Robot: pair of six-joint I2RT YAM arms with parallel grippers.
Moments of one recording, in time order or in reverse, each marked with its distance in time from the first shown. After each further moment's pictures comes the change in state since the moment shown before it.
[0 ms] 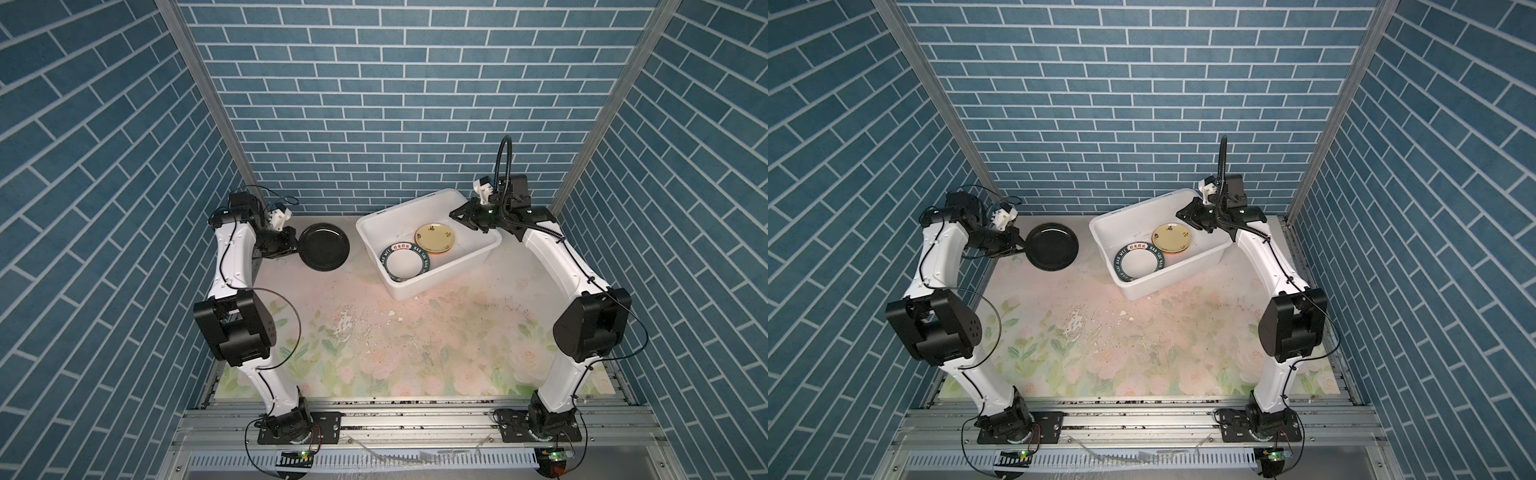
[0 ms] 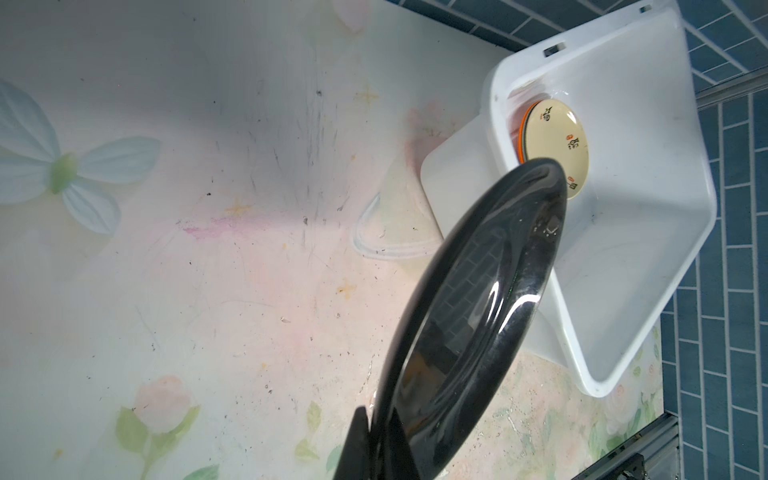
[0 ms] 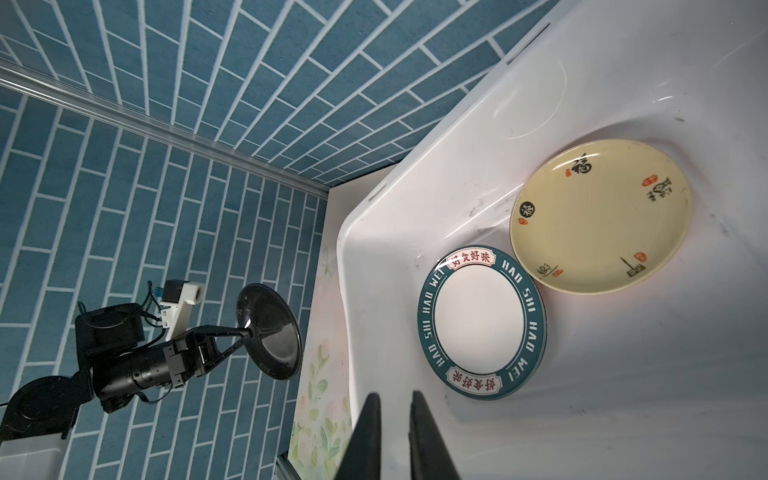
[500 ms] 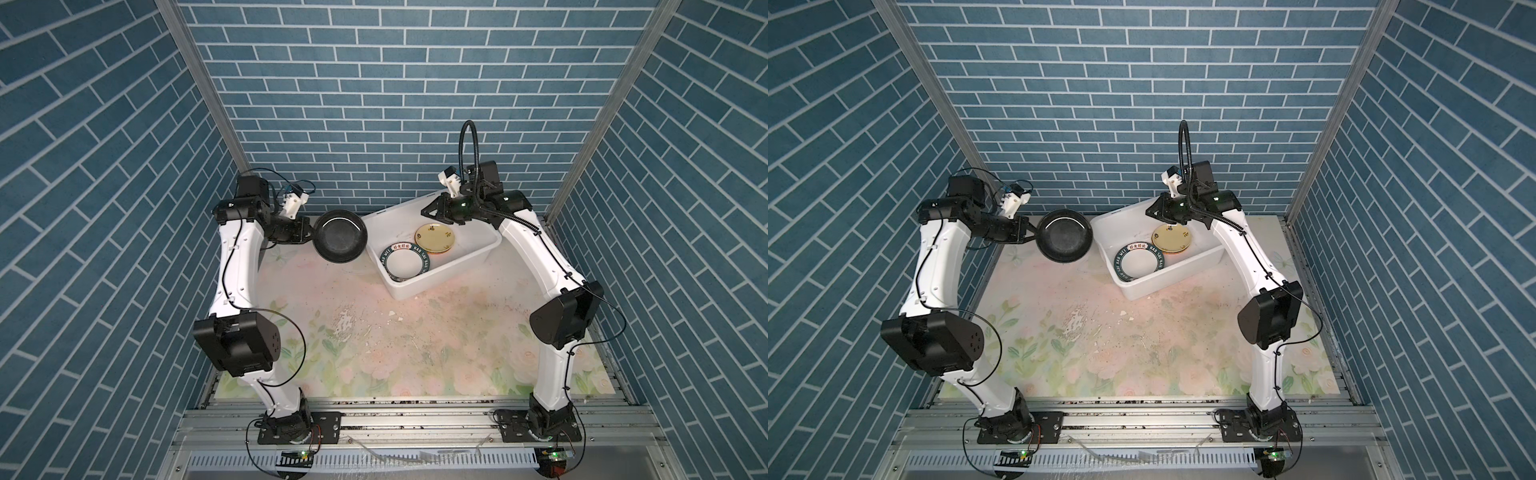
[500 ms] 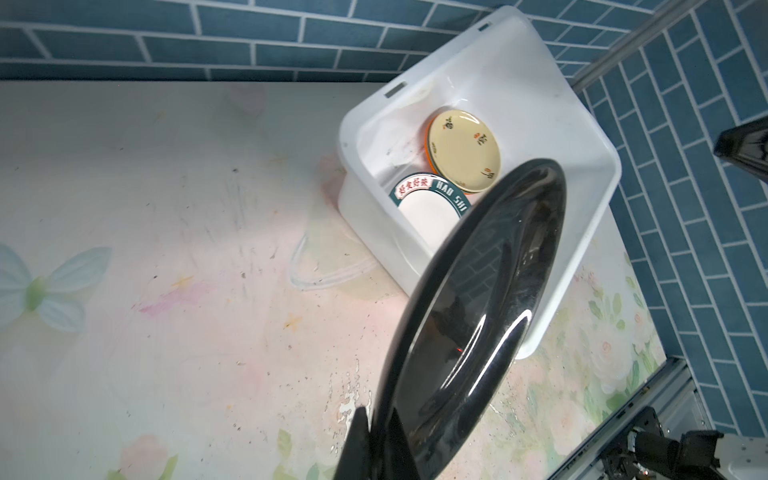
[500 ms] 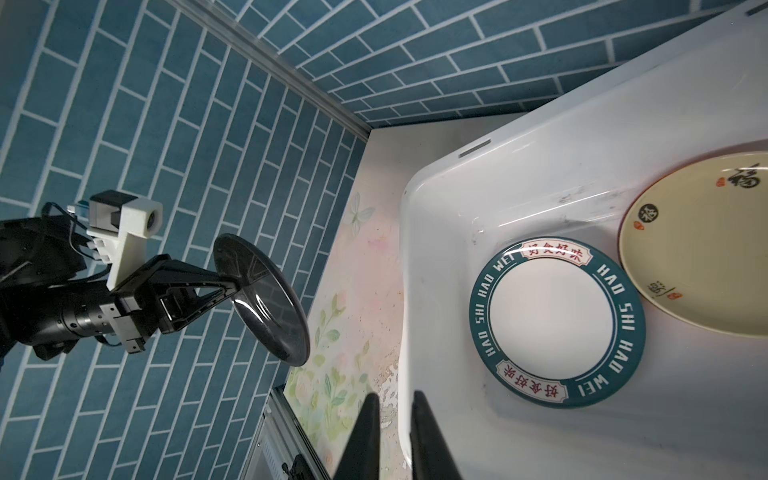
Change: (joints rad) left arm -0.148 -0.089 0.089 -0.039 0.044 0.086; right arm 0.164 0.153 0.358 -0.259 0.001 -0.150
